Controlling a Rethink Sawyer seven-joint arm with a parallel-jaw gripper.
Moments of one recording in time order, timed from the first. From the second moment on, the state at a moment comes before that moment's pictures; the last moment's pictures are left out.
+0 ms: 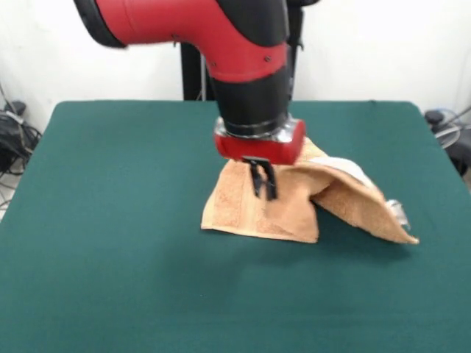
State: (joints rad) arm -0.52 -0.56 0.35 1.59 -0.19 0.59 1.98
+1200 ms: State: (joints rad) arm -0.22 -0.77 -0.06 1.51 -0.19 0.96 1.98
